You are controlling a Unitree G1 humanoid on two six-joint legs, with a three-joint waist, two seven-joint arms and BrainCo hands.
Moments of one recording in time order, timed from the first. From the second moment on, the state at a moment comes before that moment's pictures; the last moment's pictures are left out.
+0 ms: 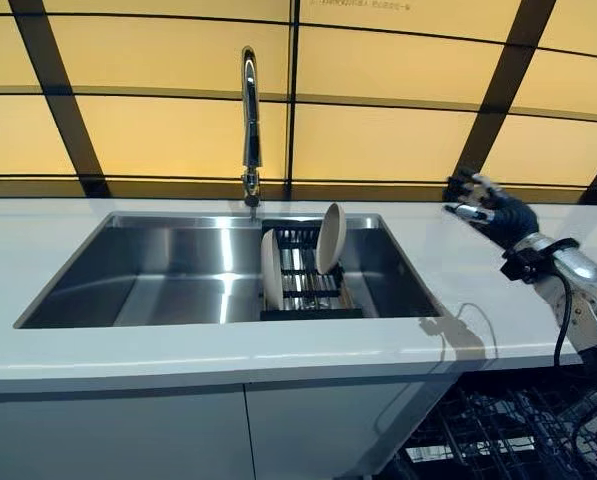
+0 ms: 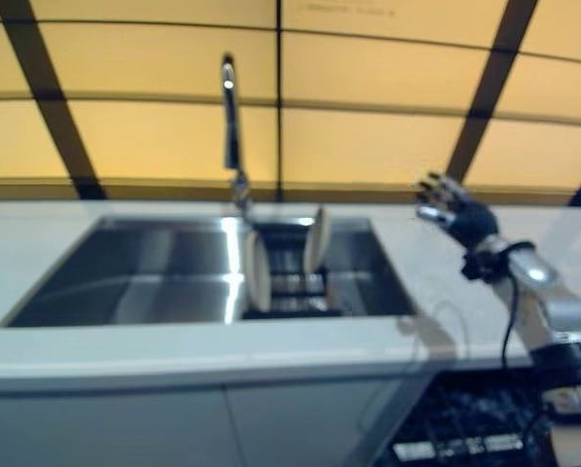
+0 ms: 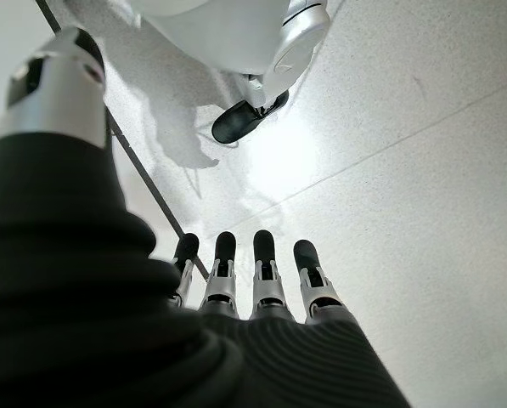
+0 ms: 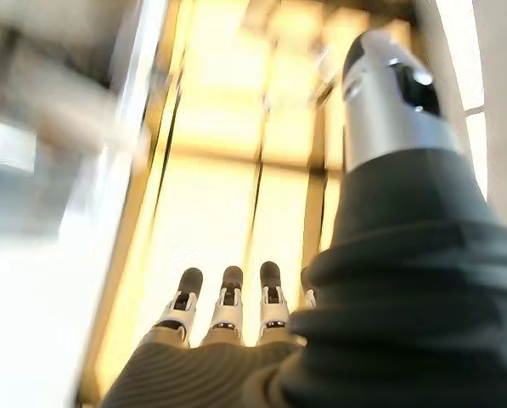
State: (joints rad) left arm -0.04 0.38 -0.30 1.17 0.09 0.26 -0.11; right arm -0.63 -0.98 0.05 0.31 0.61 0.09 0.11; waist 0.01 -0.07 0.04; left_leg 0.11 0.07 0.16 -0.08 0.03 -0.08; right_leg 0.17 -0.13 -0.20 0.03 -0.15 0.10
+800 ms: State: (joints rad) left arm -0.02 0.41 -0.30 1.11 0.10 0.32 -0.15; right arm -0.97 -1.33 0.45 0.30 -0.42 -0.09 -0.28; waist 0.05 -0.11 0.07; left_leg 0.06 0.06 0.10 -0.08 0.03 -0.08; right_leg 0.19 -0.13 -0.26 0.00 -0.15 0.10
